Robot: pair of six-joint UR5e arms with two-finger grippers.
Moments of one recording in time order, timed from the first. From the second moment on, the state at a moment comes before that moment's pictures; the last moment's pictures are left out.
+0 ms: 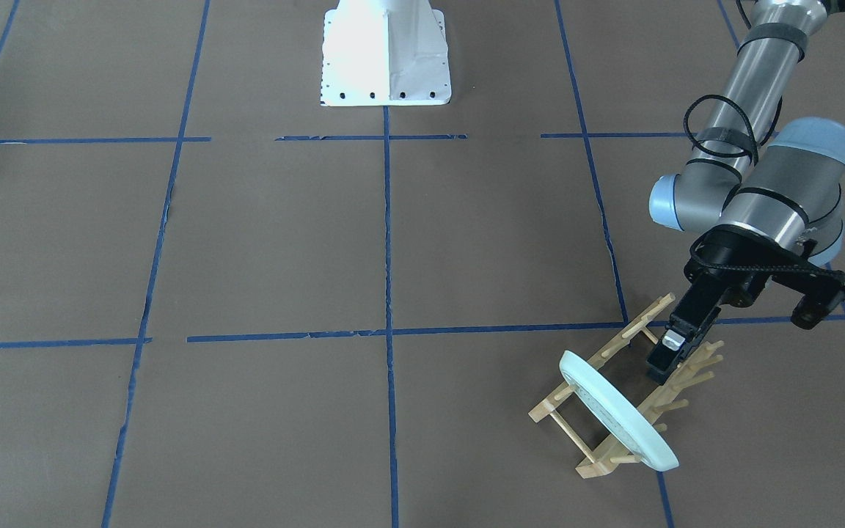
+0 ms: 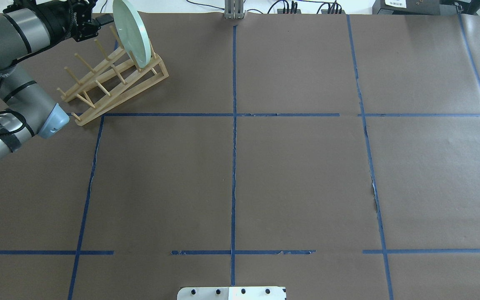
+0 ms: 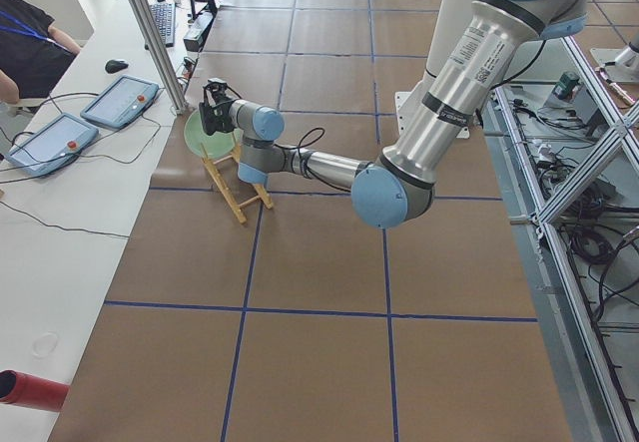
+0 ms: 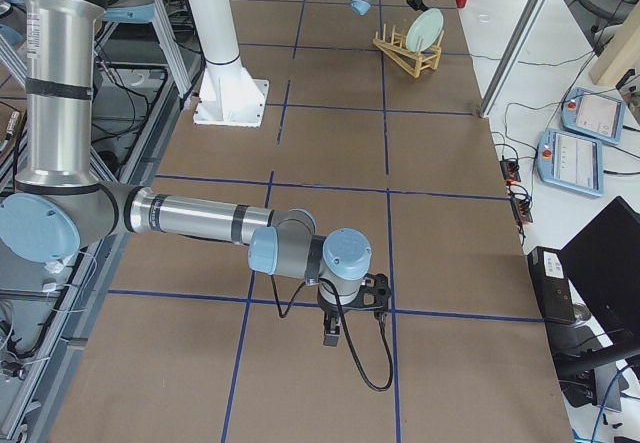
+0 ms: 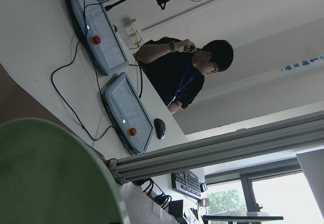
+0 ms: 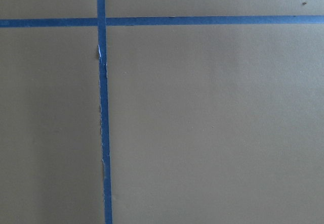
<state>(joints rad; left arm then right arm) -0.98 -2.12 -1.16 -3.24 -1.70 -1.87 1.61 -1.68 1.60 -1.60 2.30 -0.07</state>
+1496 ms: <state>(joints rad) -1.17 -1.73 -1.65 -2.71 -1.92 -1.00 1.61 -1.68 1.60 -1.60 2.30 -0.07</state>
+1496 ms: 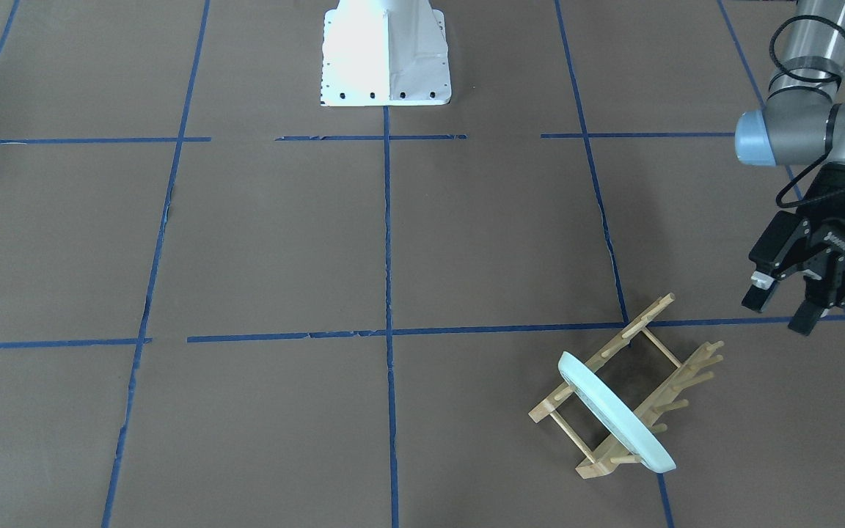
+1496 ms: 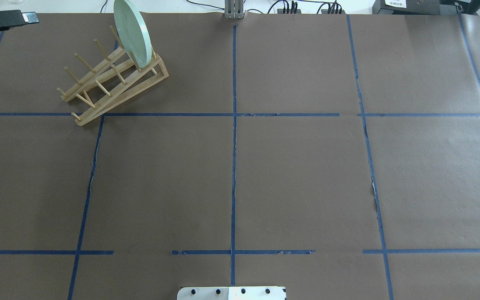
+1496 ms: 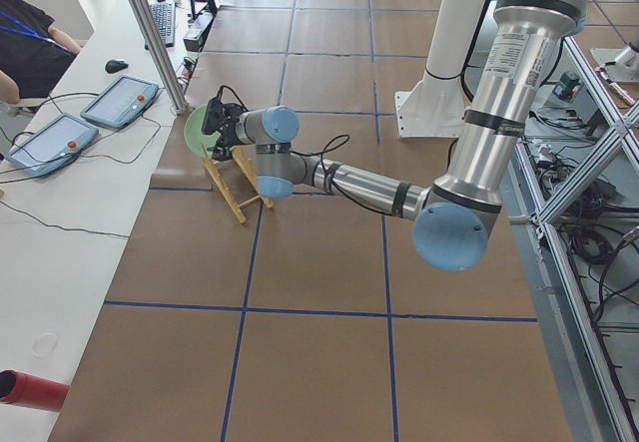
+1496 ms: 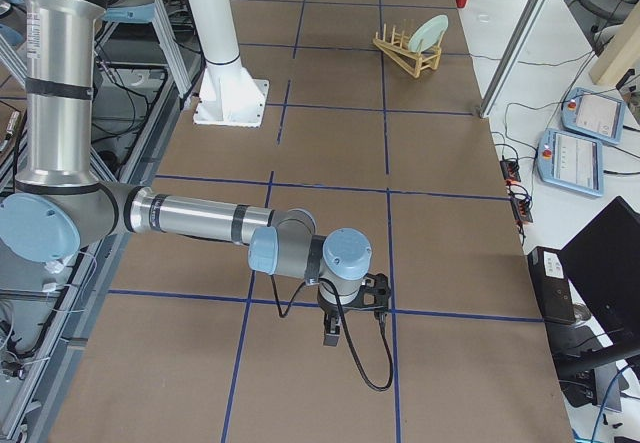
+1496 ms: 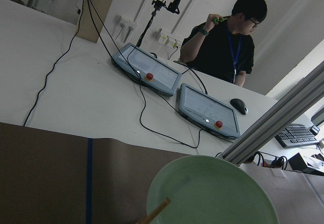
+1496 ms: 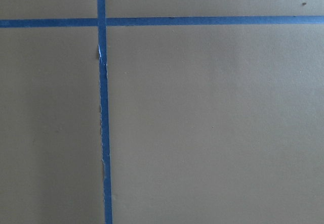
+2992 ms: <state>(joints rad) -1.46 -1.59 -1.55 -1.84 -2.27 -0.04 1.61 -1.68 1.60 -1.60 2.30 -0.07</state>
